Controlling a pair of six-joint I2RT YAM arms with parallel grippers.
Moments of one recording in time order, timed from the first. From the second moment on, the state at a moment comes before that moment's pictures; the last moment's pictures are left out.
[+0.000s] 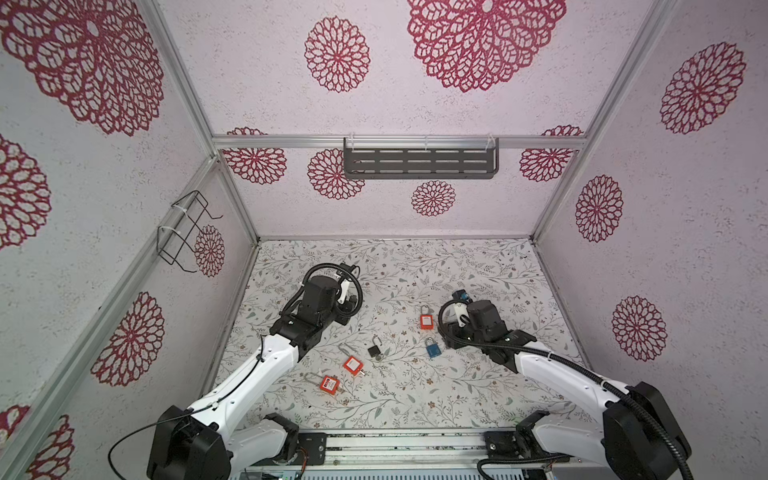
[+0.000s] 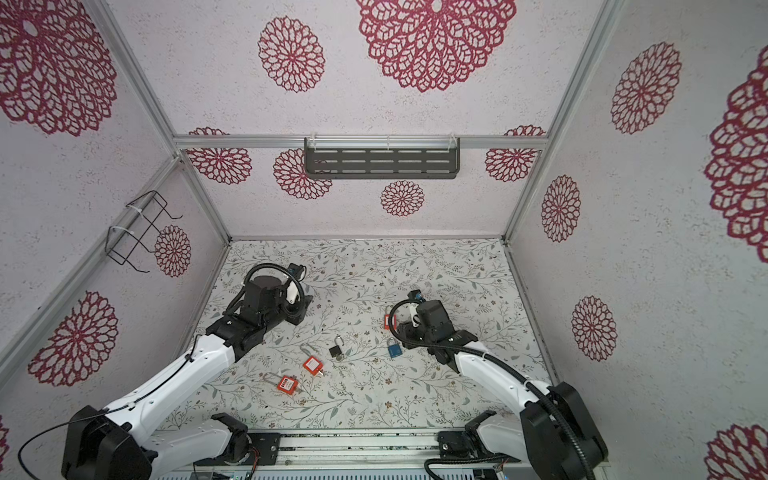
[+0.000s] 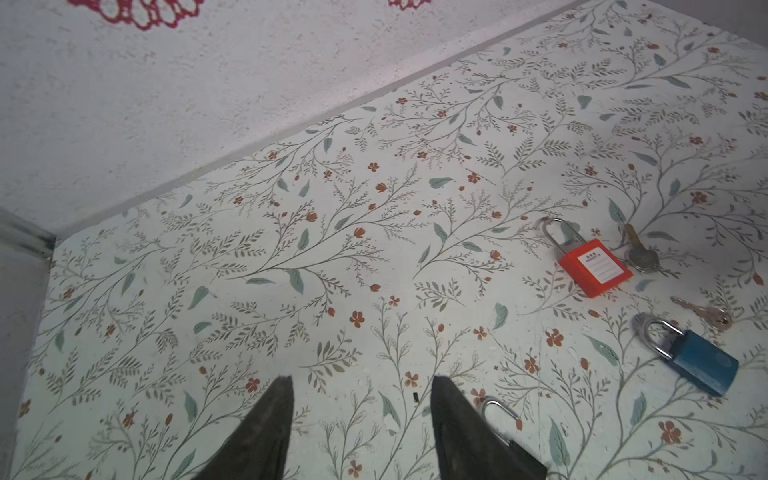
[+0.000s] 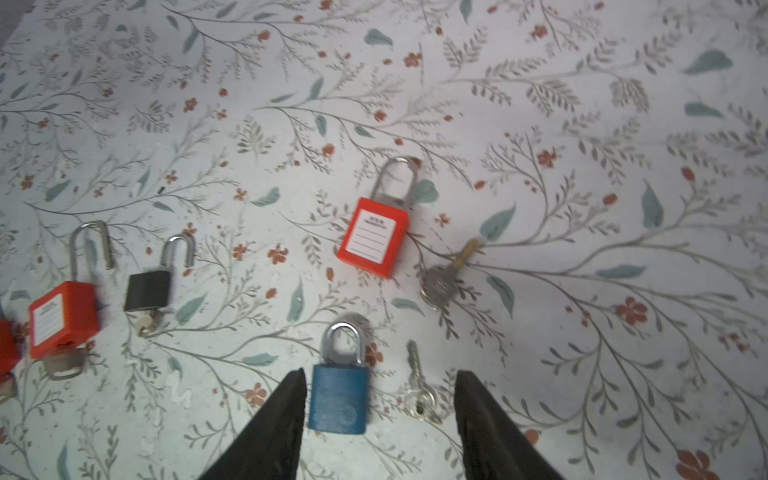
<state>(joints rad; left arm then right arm) -0.42 1.15 0.84 -0.27 -0.13 0.06 0.60 1.23 0.70 -0.22 -0.03 0.24</state>
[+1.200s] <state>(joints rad) -0.25 1.04 0.75 -0.38 -0.15 -0.14 0.99 2.17 1.72 -0.89 -0.05 0.13</state>
